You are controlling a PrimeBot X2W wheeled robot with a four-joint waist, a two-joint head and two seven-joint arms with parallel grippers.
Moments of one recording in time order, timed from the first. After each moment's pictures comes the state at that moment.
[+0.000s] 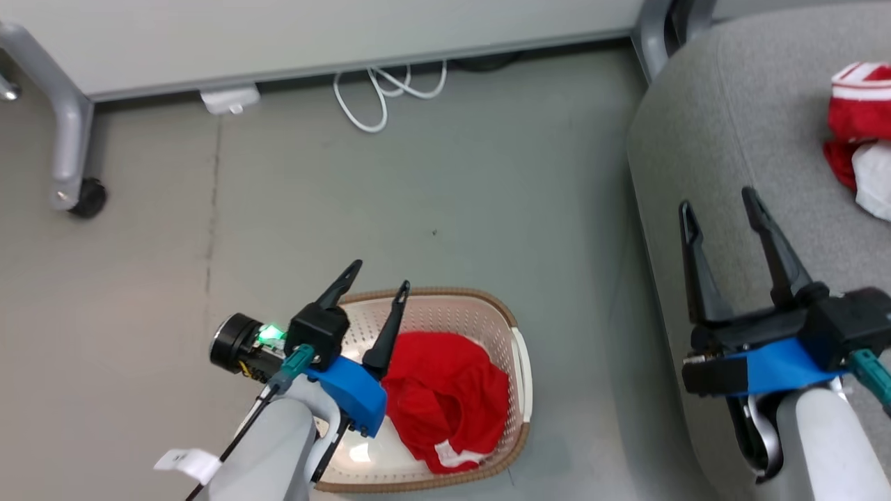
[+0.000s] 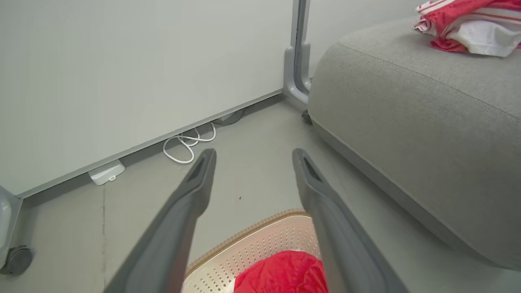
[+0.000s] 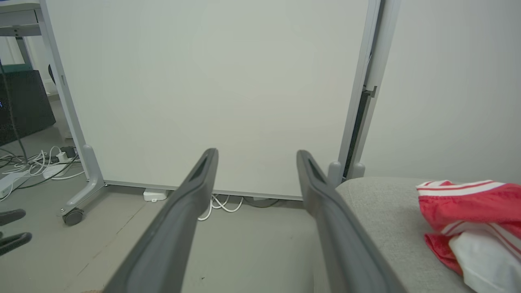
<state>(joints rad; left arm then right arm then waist) -0.43 0.13 -0.48 0.62 -0.18 -0.13 -0.26 -0.25 -0.08 0.00 0.09 0.04 0.13 -0.26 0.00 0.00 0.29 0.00</state>
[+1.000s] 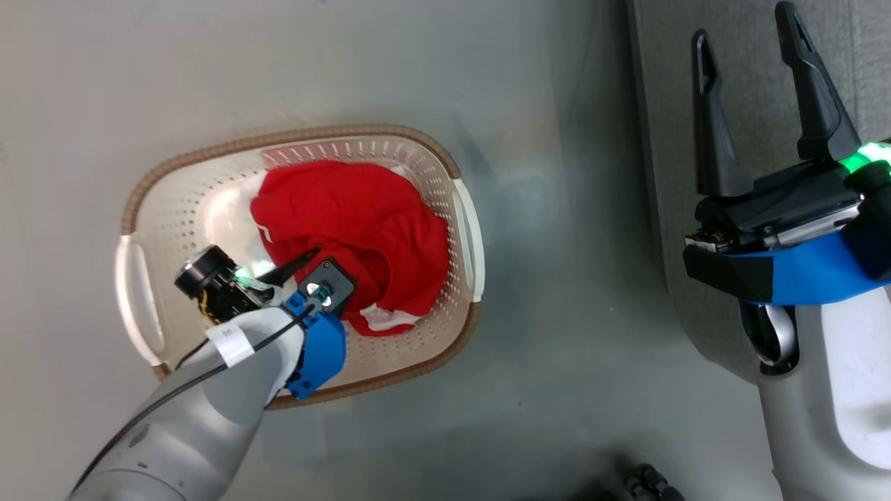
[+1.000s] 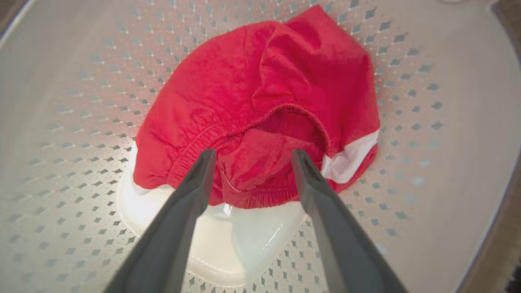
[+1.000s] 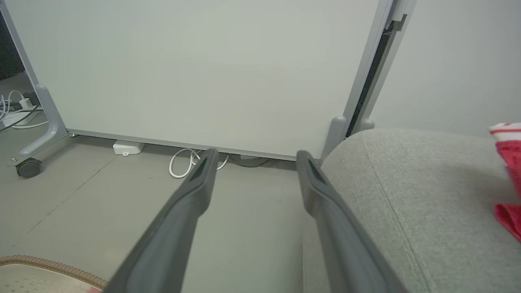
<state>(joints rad) -0.86 0.16 -1.04 1.21 -0.29 -0.13 -0.20 -0.53 -0.10 0.07 -0.01 0.04 0.13 -0.26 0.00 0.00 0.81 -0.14</state>
